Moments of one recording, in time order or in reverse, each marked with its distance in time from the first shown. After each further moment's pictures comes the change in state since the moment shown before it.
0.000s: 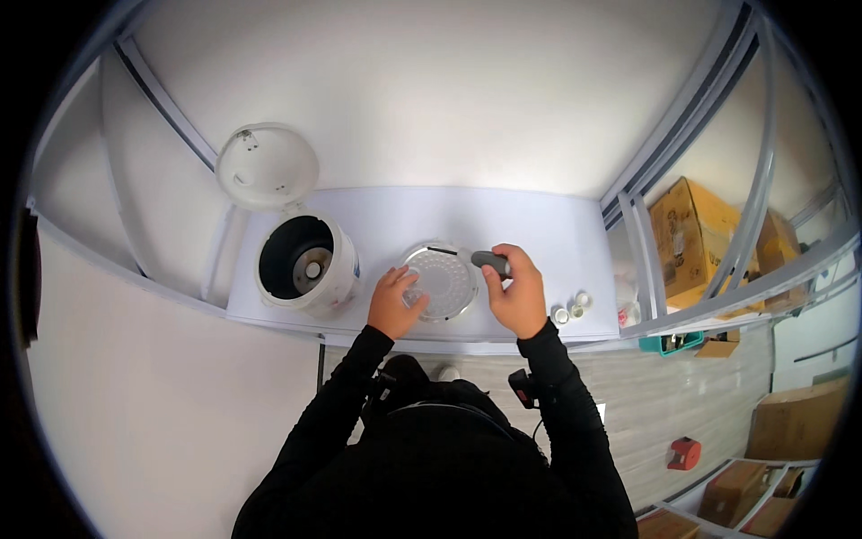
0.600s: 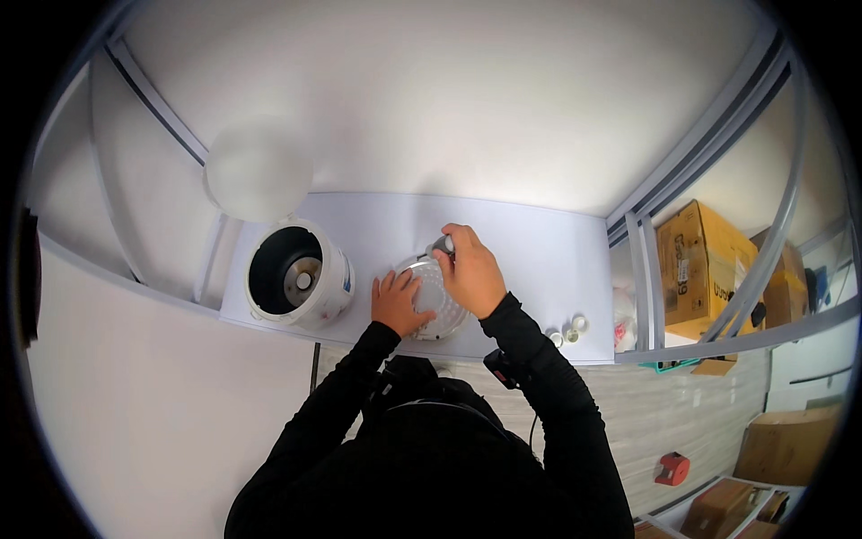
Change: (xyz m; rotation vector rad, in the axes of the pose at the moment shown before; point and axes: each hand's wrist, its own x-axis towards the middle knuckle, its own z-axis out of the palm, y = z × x) left_hand 0.035 0.000 0.030 0.389 -0.313 -0.155; right_hand 0.072 0.025 0.055 -0.087 -0.219 -0.111
